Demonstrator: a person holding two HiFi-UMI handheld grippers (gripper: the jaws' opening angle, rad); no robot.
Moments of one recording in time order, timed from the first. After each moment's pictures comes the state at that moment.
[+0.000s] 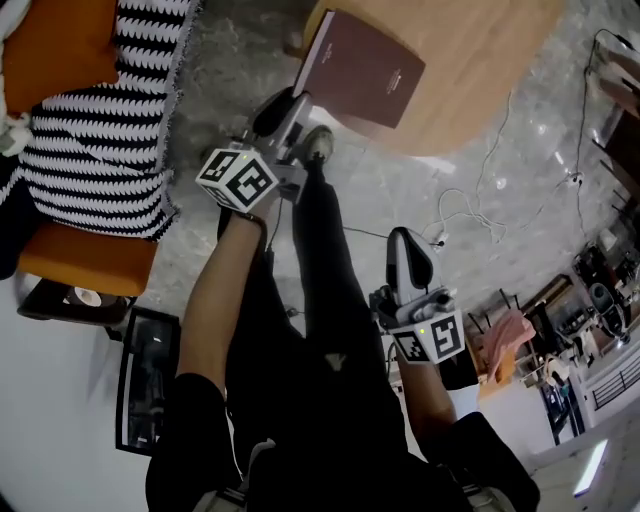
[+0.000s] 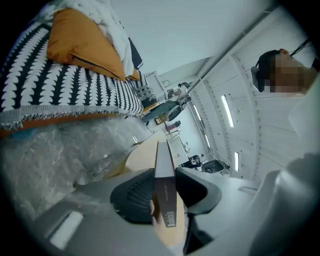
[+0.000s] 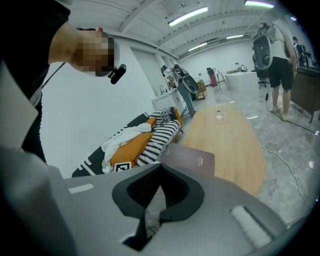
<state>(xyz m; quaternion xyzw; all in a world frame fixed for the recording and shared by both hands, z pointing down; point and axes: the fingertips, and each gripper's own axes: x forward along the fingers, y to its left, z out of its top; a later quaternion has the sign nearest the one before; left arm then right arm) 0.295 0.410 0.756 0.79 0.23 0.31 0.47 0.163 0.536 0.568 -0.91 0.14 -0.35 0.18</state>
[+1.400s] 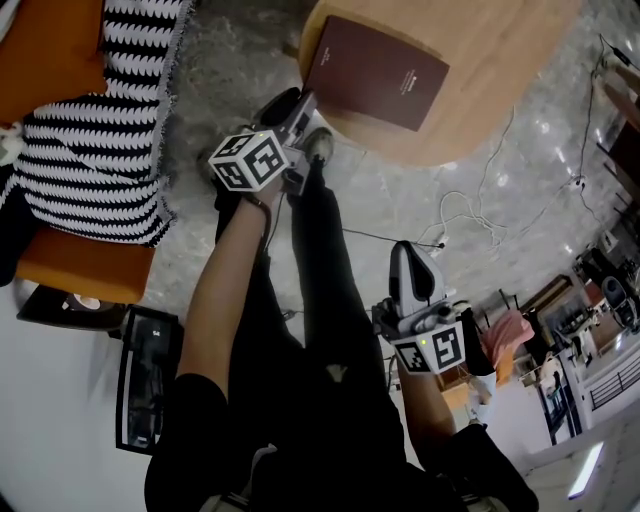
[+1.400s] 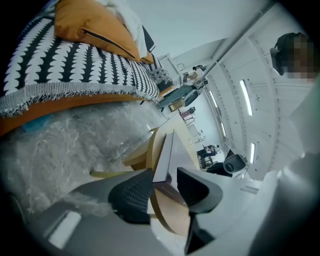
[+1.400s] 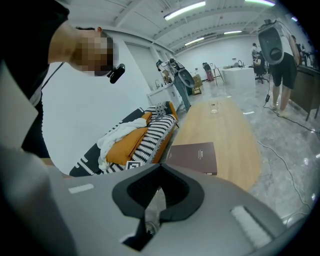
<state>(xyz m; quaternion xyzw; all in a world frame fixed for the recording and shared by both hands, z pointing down) 0.291 0.437 0.851 0.77 0.19 0.42 0.44 0.160 0.557 0.596 -0.90 0.12 -0.39 0.18</state>
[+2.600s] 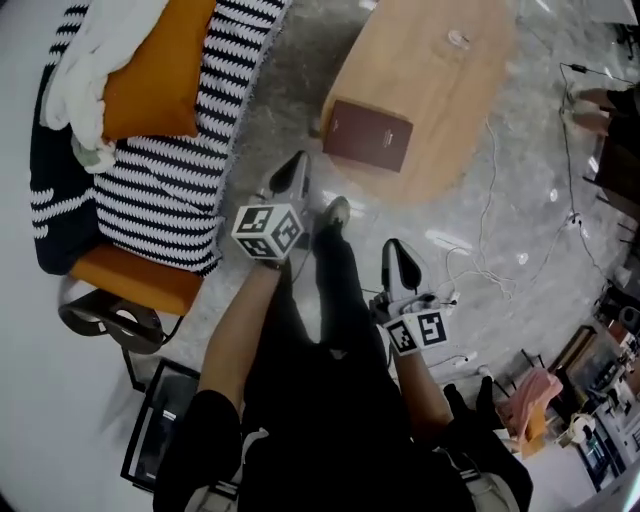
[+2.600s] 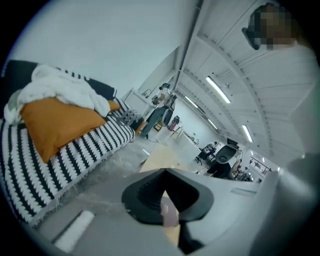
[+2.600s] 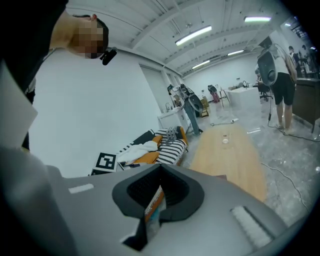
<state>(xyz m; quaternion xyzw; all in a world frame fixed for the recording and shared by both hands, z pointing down) 0.278 0.375 0.569 0.89 0.21 0.30 0.28 0.143 0.527 0.456 -0.94 0.14 -0.26 0.18</state>
